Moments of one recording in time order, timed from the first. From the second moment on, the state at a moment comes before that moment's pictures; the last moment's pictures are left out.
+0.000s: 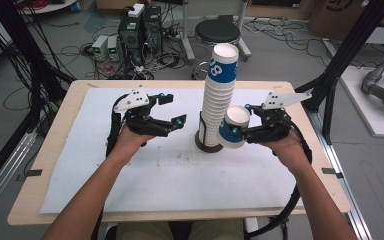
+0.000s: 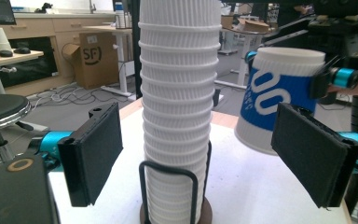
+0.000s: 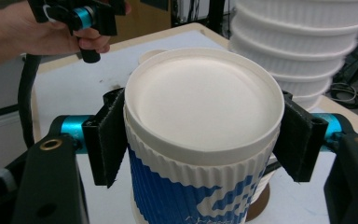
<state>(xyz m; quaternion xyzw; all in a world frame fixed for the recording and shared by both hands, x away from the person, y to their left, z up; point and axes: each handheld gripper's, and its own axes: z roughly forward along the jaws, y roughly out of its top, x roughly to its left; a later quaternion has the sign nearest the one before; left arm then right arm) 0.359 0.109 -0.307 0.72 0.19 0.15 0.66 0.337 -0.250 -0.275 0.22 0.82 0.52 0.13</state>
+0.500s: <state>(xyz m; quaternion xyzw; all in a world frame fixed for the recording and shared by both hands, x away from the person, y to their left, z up) 0.327 0.126 -0.329 0.72 0.17 0.13 0.66 0.332 -0.230 -0.285 0.20 0.82 0.52 0.12</state>
